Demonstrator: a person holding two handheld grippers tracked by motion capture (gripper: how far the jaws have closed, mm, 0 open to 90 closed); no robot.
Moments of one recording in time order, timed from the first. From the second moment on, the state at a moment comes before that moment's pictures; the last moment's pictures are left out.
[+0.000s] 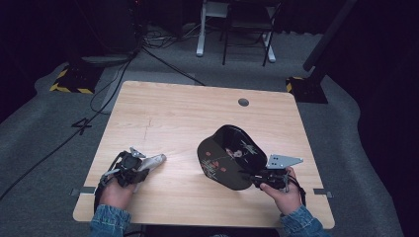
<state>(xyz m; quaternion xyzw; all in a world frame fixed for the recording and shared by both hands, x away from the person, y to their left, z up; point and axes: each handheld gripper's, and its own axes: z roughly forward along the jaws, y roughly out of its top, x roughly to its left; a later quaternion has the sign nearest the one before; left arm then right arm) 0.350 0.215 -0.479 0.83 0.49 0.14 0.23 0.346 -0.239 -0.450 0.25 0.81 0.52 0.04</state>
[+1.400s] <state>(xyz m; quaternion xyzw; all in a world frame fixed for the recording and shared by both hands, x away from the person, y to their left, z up) 0.309 0.160 -0.369 0.75 0.36 0.10 0.55 0.344 -0.238 -0.451 0.25 0.81 0.52 0.04</state>
